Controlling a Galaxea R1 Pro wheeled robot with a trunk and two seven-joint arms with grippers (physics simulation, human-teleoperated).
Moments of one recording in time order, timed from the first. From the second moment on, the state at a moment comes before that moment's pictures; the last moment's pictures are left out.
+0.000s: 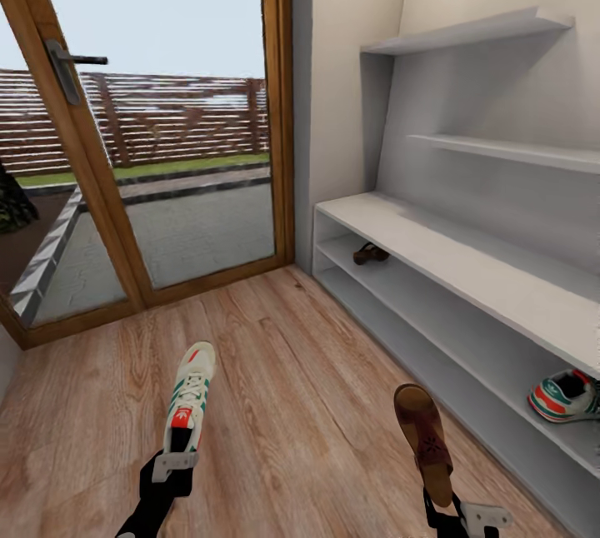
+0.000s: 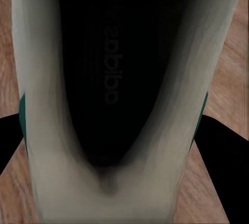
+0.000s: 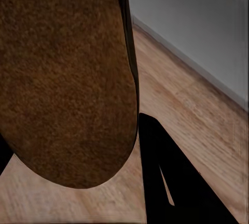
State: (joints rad) left arm -0.35 0.03 0.20 -0.40 -0.12 -0.46 -0.09; right arm -0.21 -0.05 -0.34 -0.41 0.15 -0.62 0.11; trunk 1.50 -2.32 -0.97
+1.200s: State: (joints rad) left arm -0.33 0.04 0.22 -0.39 -0.08 -0.54 -0.09; right arm -0.21 -0.05 -0.34 -0.40 0.15 -0.62 0.11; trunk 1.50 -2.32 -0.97
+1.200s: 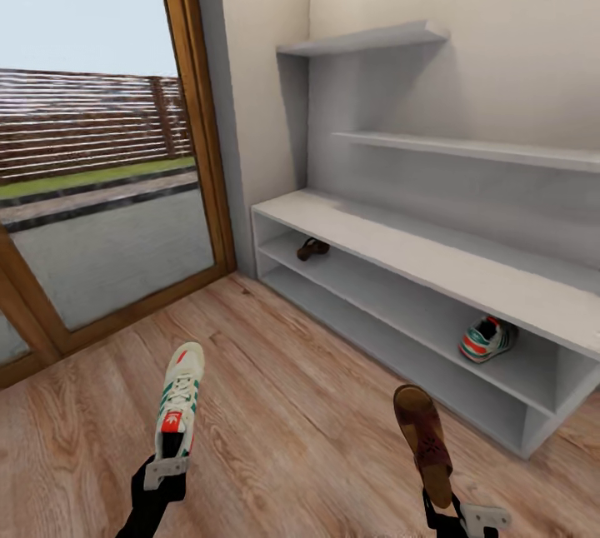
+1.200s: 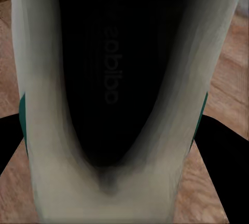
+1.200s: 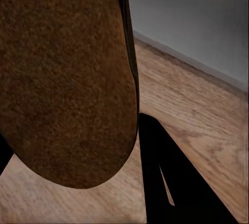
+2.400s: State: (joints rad) left arm -0.32 0.05 0.23 -0.28 -0.07 -0.57 -0.10; right arm -0.21 -0.05 -0.34 -0.40 0.15 -0.62 0.11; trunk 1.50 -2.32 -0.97
